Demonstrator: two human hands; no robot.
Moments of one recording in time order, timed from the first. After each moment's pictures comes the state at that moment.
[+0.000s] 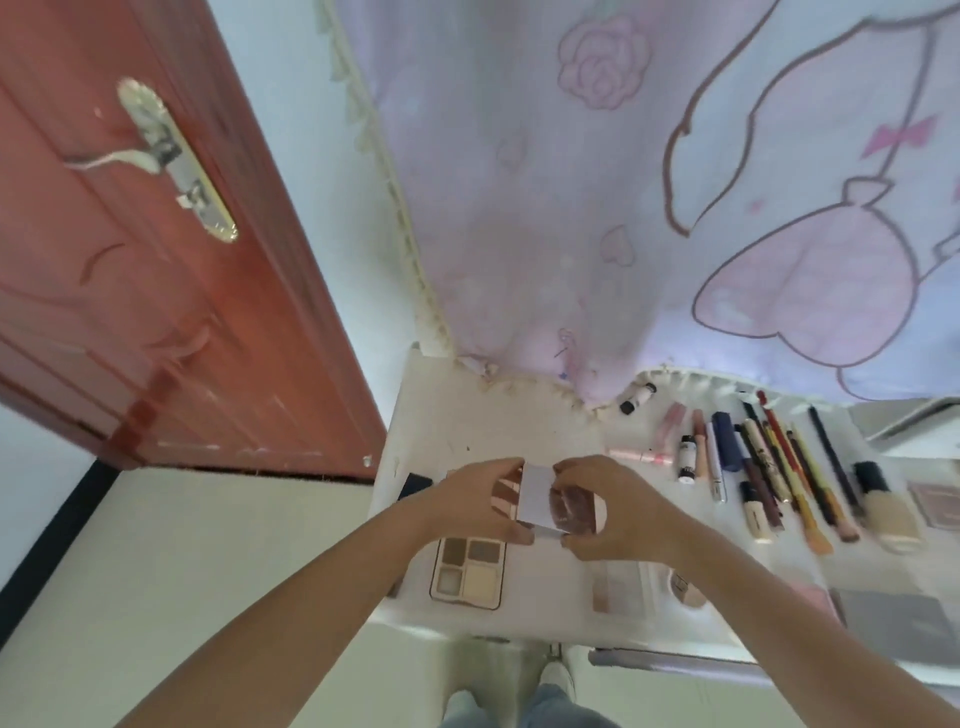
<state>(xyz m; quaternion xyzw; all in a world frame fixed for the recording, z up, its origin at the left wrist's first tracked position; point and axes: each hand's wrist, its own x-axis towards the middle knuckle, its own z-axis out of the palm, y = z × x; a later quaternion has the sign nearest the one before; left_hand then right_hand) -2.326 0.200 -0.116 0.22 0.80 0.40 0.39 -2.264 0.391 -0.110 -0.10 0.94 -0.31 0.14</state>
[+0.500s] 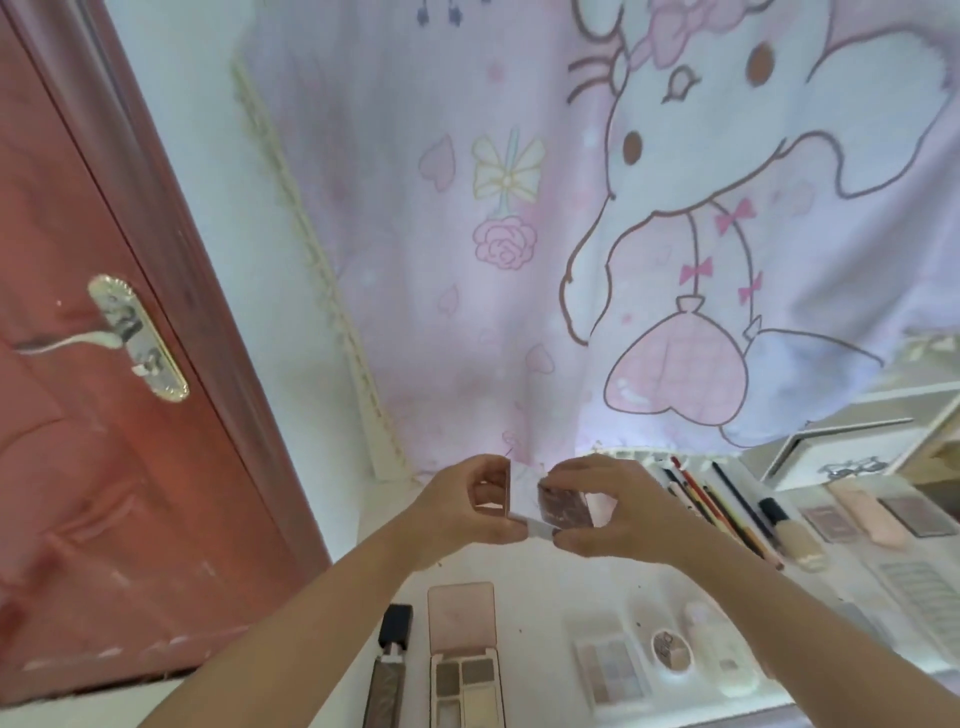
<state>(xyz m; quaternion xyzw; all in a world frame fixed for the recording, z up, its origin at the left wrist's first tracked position) -2.350 0.198 -0.023 0.32 0.68 0.58 0.33 -2.247 0.370 0.006 -0.07 0.93 -0.35 -0.09</state>
